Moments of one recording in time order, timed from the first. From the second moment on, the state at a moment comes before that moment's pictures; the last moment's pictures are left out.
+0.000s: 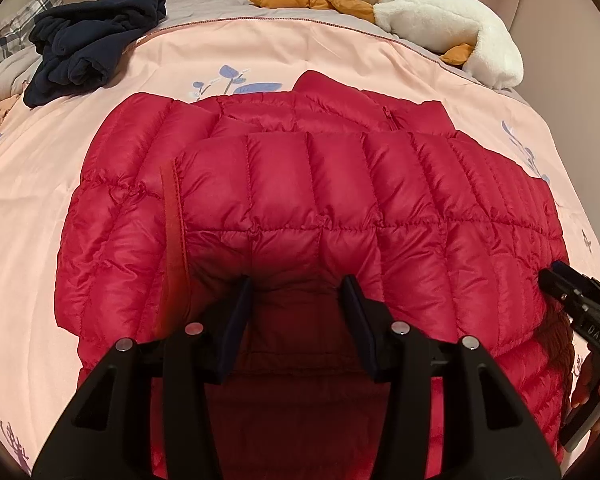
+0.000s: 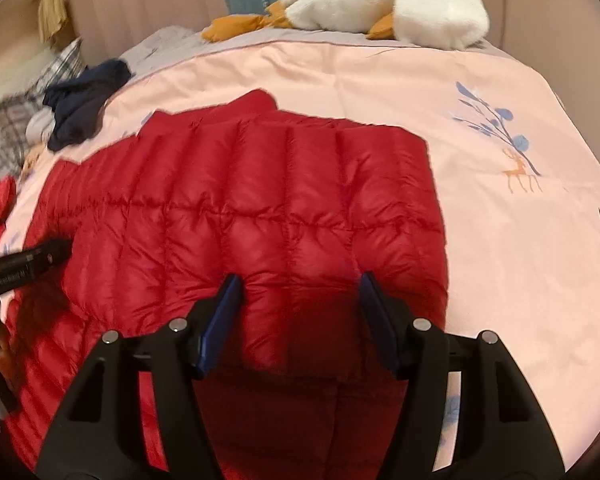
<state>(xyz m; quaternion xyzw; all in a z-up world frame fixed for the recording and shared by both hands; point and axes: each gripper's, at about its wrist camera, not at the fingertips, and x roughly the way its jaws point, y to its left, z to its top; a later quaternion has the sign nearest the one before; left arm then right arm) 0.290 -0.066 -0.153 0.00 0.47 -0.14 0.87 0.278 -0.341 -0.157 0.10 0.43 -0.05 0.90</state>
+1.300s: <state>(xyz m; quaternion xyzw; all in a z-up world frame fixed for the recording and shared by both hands) 0.286 -0.101 -0.143 0.03 0.44 -0.16 0.88 0.348 -0.323 -0.154 0.12 0.44 -0.07 0.89</state>
